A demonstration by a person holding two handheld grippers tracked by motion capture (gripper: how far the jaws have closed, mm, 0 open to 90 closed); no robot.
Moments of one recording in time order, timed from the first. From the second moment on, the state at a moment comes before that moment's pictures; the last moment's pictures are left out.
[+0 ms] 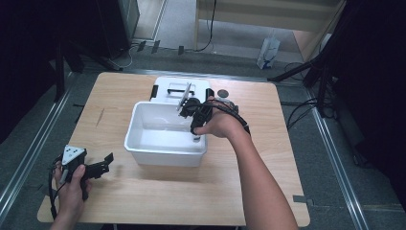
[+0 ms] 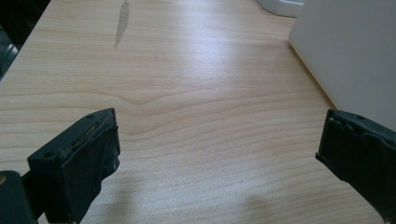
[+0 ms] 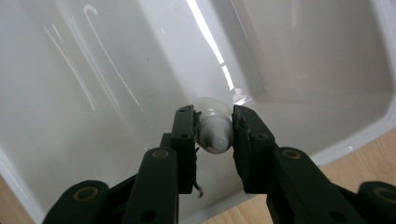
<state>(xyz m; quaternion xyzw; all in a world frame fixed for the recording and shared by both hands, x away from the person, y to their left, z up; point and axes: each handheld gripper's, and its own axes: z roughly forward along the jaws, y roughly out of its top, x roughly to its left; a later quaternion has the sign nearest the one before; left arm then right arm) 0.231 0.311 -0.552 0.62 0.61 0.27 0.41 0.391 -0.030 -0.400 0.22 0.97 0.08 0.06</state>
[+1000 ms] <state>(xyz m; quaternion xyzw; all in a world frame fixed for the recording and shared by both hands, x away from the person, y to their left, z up) 0.231 0.311 -0.552 0.62 0.61 0.27 0.41 0.386 -0.035 -0.417 0.12 0.99 0.06 0.09</state>
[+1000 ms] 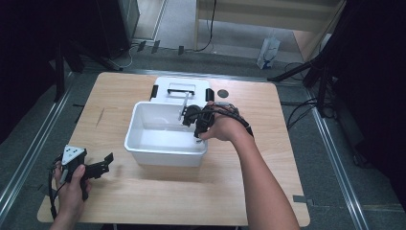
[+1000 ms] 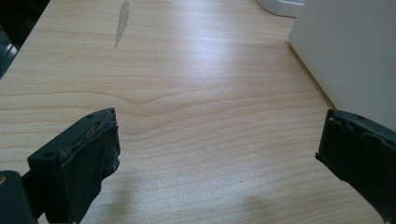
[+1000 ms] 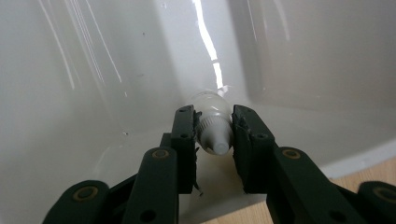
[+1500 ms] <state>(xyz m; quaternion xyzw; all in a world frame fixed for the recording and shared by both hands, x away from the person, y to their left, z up) 0.231 0.310 -0.552 0.62 0.61 0.27 0.41 0.385 -0.031 -0.428 0.10 0.99 0.04 0.10</state>
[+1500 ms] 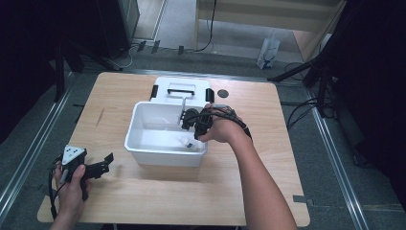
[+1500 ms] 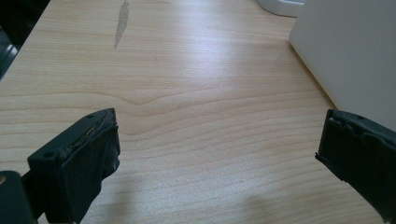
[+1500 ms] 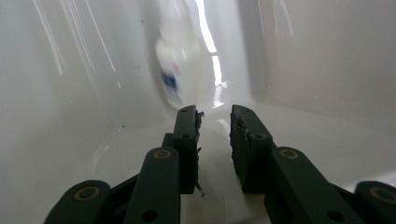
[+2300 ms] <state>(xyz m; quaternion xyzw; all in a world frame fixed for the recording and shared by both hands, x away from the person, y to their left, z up) 0.231 0.309 -0.552 0.62 0.61 0.28 0.41 0.380 -0.043 -0.407 0.13 0.98 0.11 0.11</state>
